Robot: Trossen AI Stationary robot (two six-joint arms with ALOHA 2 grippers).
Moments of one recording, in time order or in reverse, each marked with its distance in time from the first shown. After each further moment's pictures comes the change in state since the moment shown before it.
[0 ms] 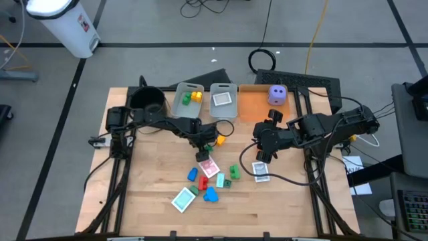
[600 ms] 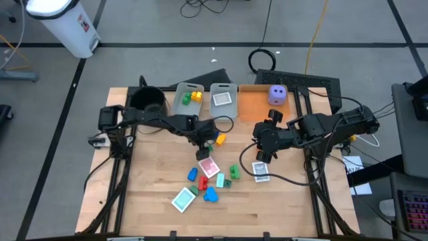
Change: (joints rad) left arm 0.004 -0.085 0.000 0.017 0.020 0.008; right arm 0.000 0.000 0.000 0.000 0.000 0.000
